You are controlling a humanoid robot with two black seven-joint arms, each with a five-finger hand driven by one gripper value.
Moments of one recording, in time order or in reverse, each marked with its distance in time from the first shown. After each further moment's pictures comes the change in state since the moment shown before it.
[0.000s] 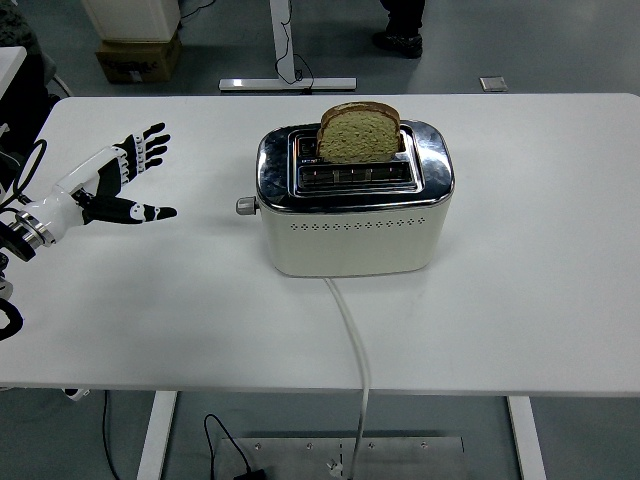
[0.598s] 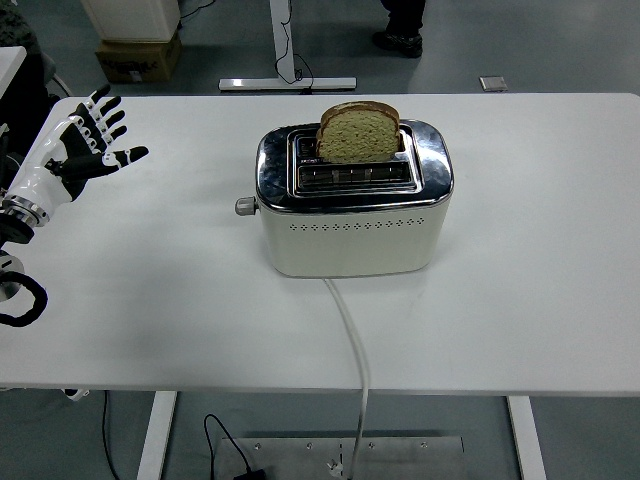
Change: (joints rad) left arm -0.036 -0.085 -0.010 0.140 -0.424 0.008 0.046; right arm 0.000 0.000 0.000 0.000 0.000 0.000 0.000
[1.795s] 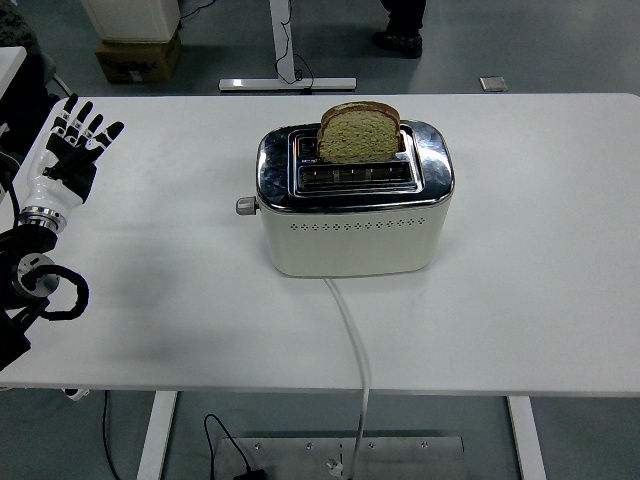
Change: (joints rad) left arm 0.010 -0.174 -0.077 0.183 -0.351 -0.057 0.001; right arm 0.000 0.000 0.000 0.000 0.000 0.000 0.000
